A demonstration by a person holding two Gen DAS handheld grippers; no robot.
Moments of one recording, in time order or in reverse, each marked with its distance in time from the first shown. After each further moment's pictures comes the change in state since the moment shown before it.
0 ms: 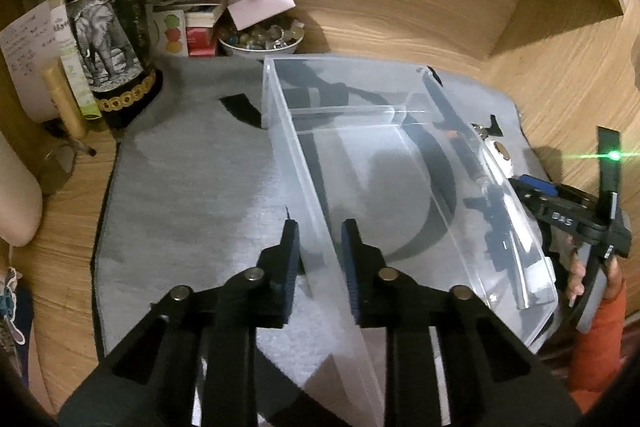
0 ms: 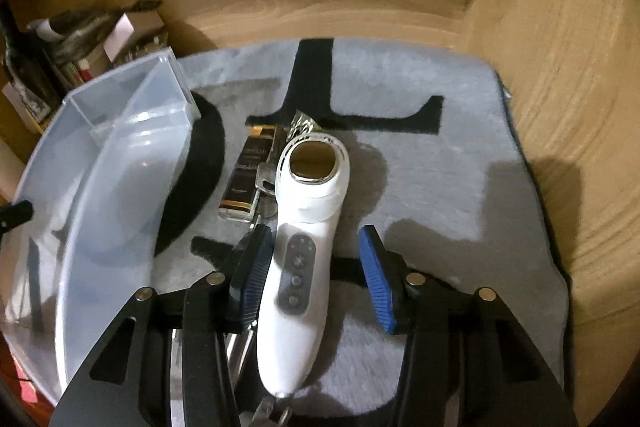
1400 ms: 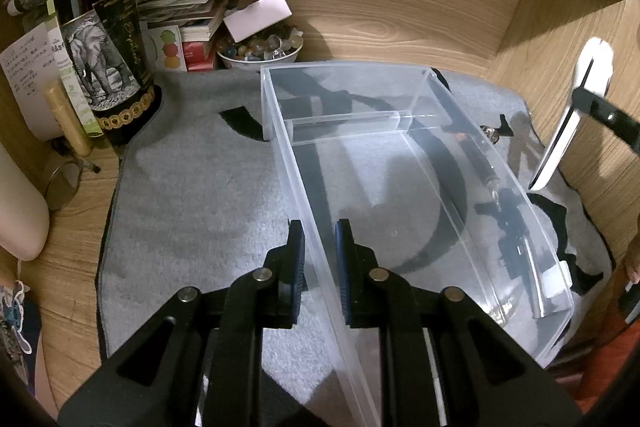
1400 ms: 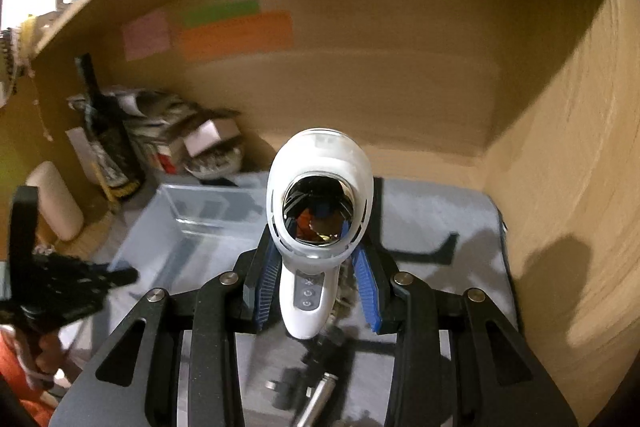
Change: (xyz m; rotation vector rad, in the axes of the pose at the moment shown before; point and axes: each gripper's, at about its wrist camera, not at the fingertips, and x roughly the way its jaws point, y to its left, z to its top) left arm 0.005 -0.004 0.002 0.036 -0.036 0.049; right arm -0.103 0.051 0.032 -0.101 -0.353 0.075
